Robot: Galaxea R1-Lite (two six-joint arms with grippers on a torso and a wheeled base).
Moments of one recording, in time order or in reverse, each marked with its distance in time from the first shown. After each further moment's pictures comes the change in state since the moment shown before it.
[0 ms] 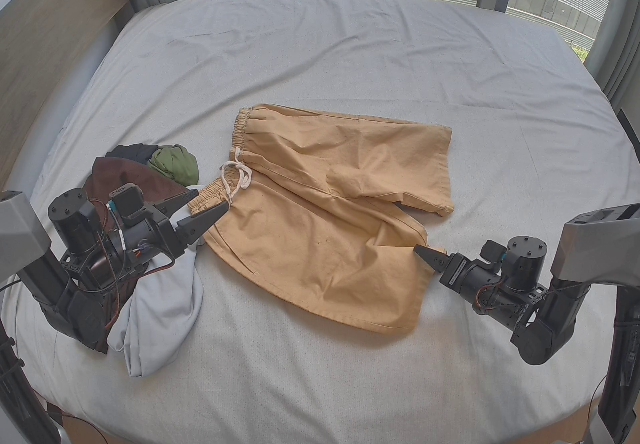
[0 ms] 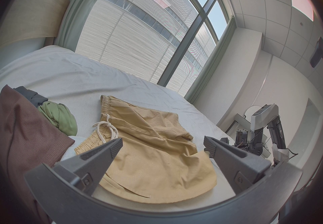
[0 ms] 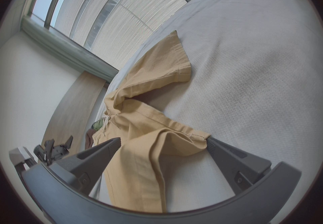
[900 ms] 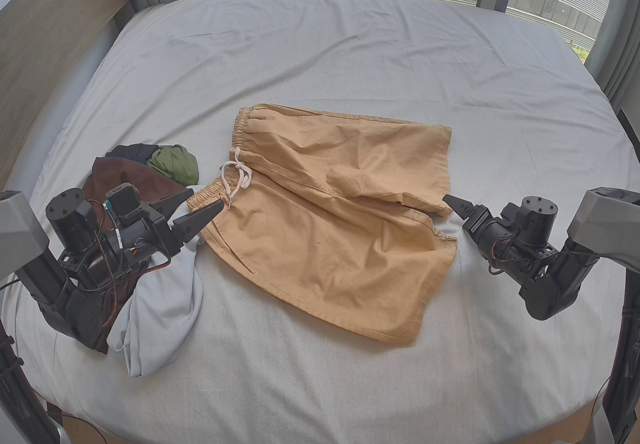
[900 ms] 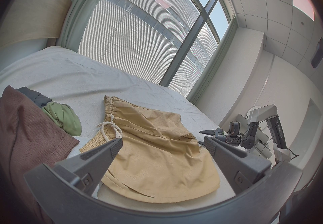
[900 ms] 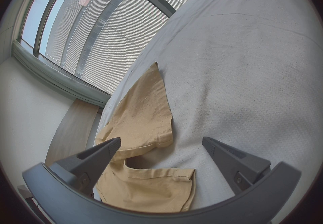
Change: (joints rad) left arm 0.019 0.001 0.000 0.000 0.000 -0.001; right arm -0.150 -0.009 -0.257 0.184 0.005 0.142
